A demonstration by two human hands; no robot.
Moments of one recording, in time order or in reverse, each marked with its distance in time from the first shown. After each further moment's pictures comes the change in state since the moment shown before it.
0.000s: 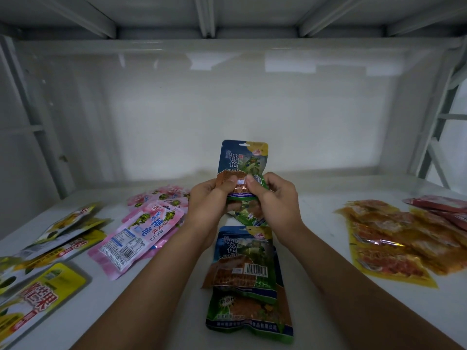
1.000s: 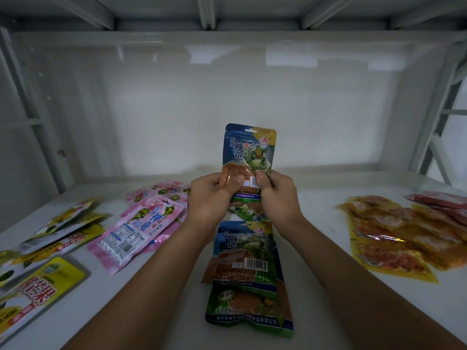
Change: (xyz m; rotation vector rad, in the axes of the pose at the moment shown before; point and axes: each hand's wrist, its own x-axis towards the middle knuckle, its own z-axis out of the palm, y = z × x) left_hand -0.002 -0.005 0.000 0.110 -0.007 0.118; right_hand 0.005 0.000 0.001 -0.241 0.030 0.000
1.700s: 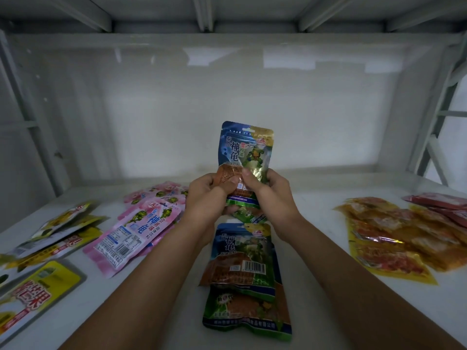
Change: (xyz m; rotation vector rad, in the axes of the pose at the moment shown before) left_hand 0.000 0.006 -0.002 -0.036 0.007 -0.108; right_hand 0.000 -0.005 -0.001 0.276 -0.113 0.136
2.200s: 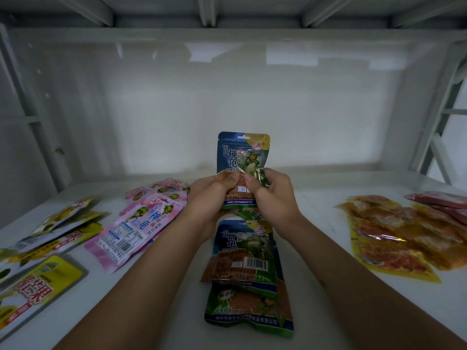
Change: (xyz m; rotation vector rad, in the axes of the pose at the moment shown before) left_hand -0.001 0.006 -0.002 -0.072 -0.049 -0.143; right_hand 0.004 0.011 -0.001 -0.200 0.015 -0.130
